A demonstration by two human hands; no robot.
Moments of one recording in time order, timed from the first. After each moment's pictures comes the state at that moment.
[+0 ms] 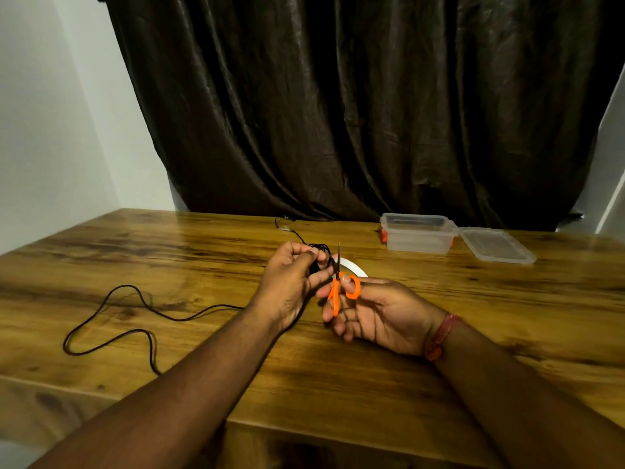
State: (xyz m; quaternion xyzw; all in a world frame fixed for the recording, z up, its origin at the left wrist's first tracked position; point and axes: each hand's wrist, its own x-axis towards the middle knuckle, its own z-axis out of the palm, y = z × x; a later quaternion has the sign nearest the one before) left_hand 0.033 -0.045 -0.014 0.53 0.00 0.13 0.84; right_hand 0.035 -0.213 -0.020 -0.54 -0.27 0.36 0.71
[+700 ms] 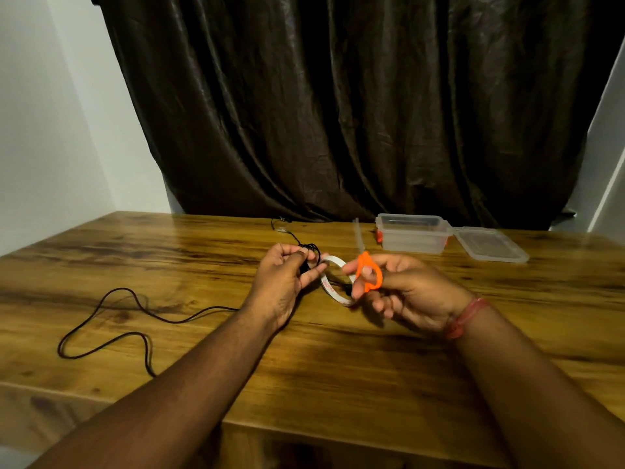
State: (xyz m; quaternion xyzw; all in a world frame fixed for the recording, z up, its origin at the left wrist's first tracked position) left_hand 0.032 -0.045 -0.011 0.50 0.00 0.15 0.85; right_hand 0.044 -0.247 0.007 -0.63 -0.25 0.24 0.70
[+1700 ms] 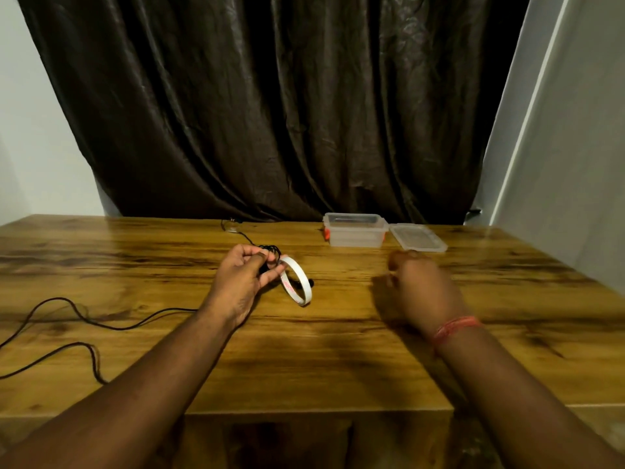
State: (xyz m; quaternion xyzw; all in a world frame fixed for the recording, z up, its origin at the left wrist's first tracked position) left_hand 0.026 -0.049 -0.013 0.53 -0.01 0.11 0.84; right_hand -0.010 -0.307 0.014 -0.97 -0.04 -0.20 0.11
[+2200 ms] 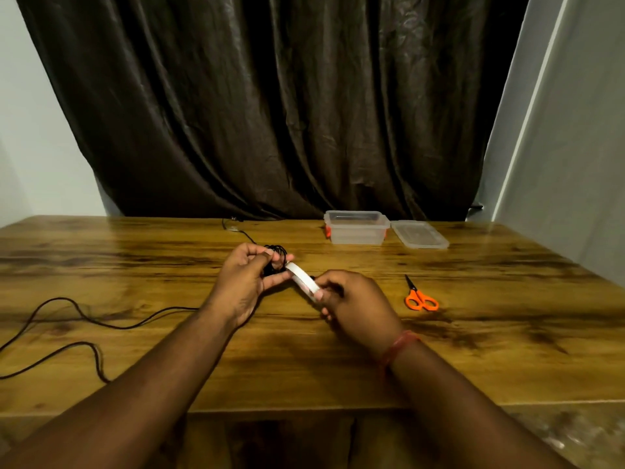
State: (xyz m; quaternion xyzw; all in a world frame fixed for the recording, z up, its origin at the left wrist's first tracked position) left_hand 0.030 -0.047 -0.018 0.54 -0.04 0.09 0.83; right_hand -0.020 -0.229 -0.014 -0.86 -0.15 -0.06 0.48
